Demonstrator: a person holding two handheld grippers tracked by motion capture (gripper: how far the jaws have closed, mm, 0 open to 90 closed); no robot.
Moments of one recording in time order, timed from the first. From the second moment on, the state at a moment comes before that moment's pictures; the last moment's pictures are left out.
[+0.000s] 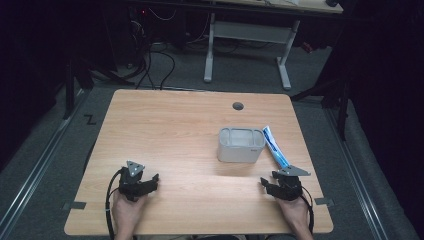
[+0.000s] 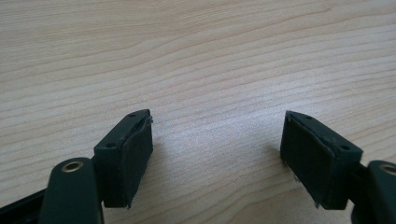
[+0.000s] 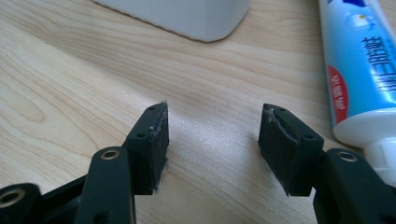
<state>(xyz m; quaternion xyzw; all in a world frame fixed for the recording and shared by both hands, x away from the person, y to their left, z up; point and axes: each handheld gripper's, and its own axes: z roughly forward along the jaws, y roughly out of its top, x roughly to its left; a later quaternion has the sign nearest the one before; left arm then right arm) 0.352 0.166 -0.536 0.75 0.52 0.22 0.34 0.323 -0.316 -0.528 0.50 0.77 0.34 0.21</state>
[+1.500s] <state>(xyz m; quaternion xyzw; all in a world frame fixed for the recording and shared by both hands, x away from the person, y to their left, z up) 0.352 0.166 -0.536 0.75 0.52 0.22 0.34 0.310 -0.364 -0.484 0.54 0.71 0.36 0.27</state>
